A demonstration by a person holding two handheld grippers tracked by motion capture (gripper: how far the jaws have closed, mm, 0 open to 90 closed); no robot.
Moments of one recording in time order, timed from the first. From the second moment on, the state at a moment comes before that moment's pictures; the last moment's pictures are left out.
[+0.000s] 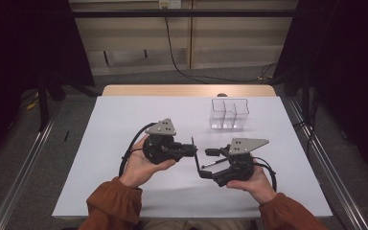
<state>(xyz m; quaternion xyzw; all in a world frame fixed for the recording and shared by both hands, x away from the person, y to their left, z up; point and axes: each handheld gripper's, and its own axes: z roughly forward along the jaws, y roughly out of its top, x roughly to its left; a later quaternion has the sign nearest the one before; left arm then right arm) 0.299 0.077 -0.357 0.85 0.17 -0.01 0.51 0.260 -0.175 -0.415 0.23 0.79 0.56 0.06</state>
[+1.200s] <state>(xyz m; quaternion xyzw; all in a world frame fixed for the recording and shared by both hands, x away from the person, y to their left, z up) 0.295 0.065 -0.372 0.84 0.17 -0.03 0.52 0.261 -0.175 -0.417 0.23 0.79 0.57 0.06</state>
